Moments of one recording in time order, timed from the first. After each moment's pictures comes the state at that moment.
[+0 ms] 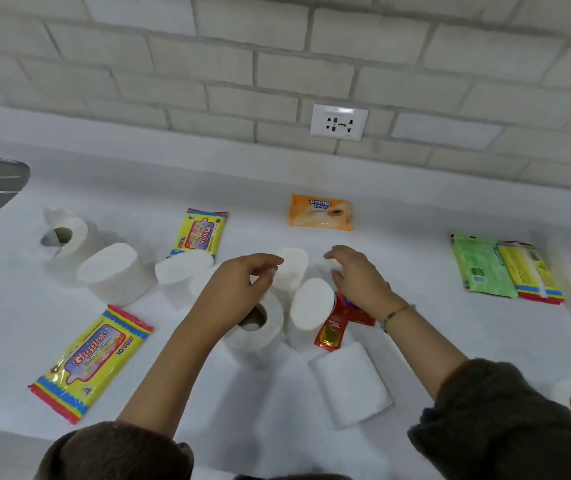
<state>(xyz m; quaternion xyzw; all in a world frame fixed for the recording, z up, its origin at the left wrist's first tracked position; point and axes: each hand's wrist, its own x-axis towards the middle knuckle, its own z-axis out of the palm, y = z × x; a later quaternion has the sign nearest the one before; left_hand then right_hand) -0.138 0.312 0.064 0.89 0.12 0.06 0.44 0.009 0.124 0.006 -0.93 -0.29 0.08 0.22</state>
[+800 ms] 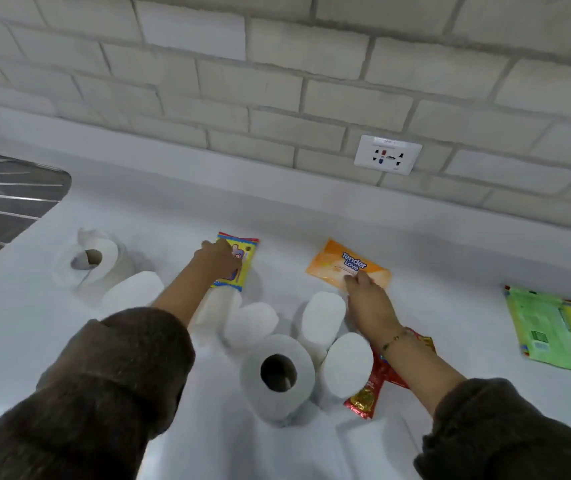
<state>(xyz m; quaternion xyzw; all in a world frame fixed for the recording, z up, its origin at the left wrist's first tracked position) -0.030 0.464 0.012 0.89 0.37 -0.11 0.25 0.070 0.186 -0.050 -0.94 -0.34 0.01 0.03</state>
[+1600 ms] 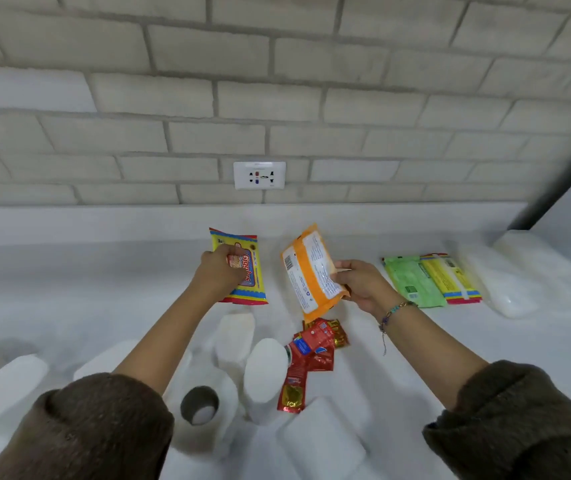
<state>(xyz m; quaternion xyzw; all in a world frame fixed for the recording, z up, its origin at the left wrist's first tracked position) 0.023 0.322 0.070 0.88 0.16 0.00 0.44 0.067 0.074 0.066 -0.75 0.10 0.18 0.63</state>
